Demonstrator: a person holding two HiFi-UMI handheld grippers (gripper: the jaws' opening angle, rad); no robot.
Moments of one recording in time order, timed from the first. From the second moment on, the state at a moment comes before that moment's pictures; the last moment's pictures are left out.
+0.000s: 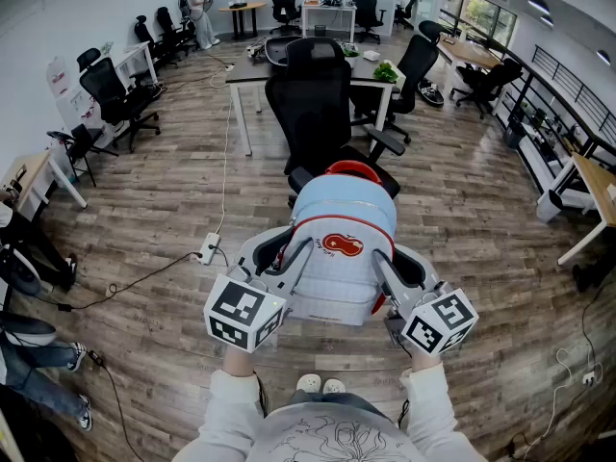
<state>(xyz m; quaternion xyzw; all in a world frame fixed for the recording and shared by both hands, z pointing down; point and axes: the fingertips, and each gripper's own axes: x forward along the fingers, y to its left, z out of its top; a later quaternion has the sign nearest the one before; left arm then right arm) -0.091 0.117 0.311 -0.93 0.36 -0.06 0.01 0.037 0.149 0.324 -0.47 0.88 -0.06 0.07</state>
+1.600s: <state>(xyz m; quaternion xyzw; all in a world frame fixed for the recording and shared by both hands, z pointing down) -0.085 0.050 0.330 -0.93 0.36 -0.07 -0.01 0.045 0.078 0.340 -0.47 0.88 -0.08 0.06</state>
